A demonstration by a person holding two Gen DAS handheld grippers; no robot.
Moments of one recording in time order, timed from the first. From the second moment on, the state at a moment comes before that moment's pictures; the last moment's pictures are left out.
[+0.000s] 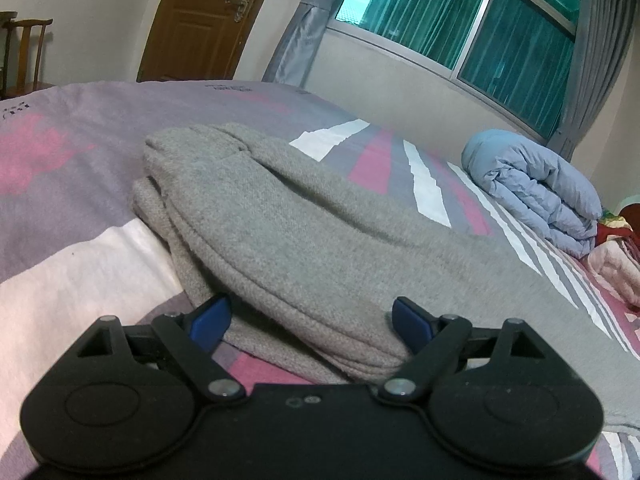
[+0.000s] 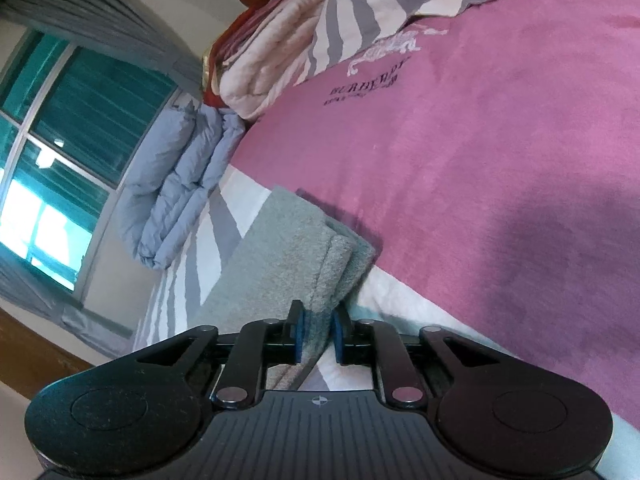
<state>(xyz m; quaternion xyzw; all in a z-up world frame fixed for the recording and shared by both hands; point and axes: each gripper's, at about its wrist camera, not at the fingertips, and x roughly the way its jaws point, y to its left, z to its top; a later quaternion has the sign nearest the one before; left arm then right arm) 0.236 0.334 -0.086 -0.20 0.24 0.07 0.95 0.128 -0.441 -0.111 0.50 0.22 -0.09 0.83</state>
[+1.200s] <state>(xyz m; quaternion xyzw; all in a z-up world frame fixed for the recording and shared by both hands) 0.200 0.382 -0.067 -0.27 0.20 0.08 0.94 0.170 -0.357 0.000 0.38 0.17 -0.04 0.91</state>
